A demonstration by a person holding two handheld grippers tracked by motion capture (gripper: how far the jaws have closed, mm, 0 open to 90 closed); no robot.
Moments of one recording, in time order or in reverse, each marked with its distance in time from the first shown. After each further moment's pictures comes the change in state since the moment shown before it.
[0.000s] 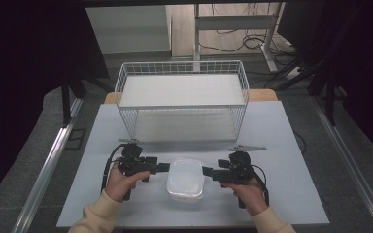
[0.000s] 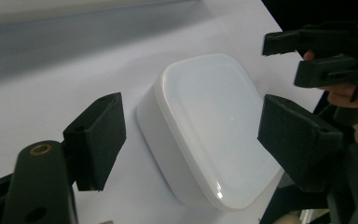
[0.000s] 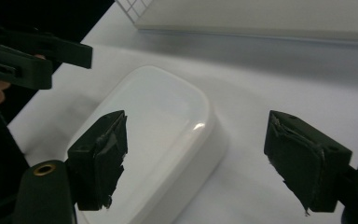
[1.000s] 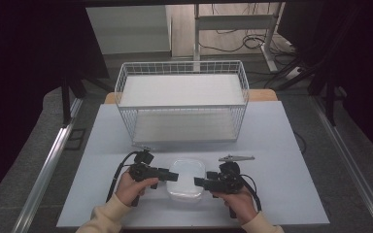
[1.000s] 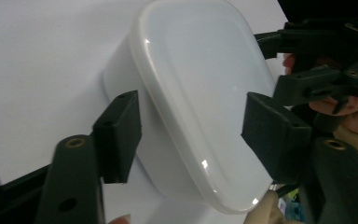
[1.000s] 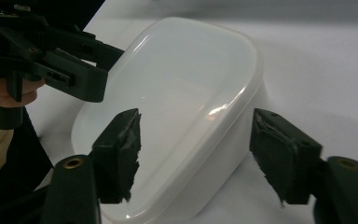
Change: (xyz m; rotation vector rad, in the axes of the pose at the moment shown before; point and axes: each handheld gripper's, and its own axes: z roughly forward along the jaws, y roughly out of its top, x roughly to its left) left arm 0.006 -0.014 0.038 0.129 -0.100 -0.048; right arm 0.010 -0.027 0.025 0.057 0.057 0.037
